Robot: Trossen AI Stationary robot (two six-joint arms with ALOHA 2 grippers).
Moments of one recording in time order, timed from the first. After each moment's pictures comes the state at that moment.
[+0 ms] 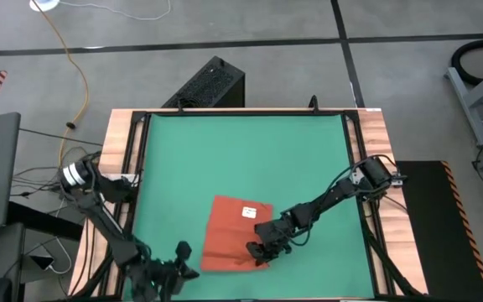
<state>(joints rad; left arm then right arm) -1.01 1.70 0.87 0.08 -0.68 -0.09 0.42 1.93 0.99 0.28 -0.36 1.75</state>
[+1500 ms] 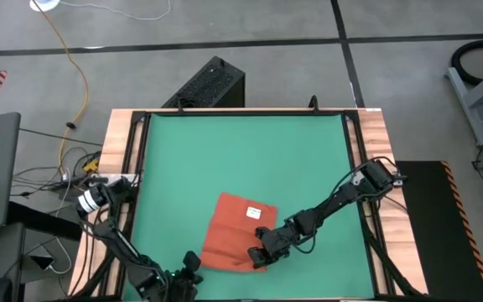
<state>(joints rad) -0.98 1.99 1.13 -0.22 -0.62 -0.24 0.49 1.93 0.99 0.33 -0.19 1.72</state>
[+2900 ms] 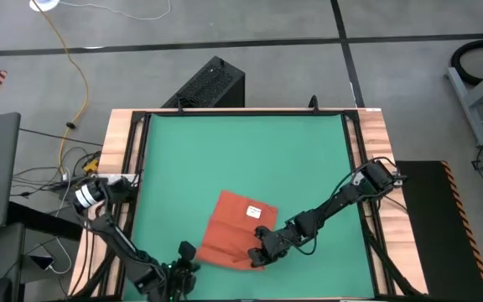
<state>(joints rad) -0.98 1.93 1.09 -0.35 -0.68 -0.36 0.50 1.93 0.99 0.36 -0.10 1.65</state>
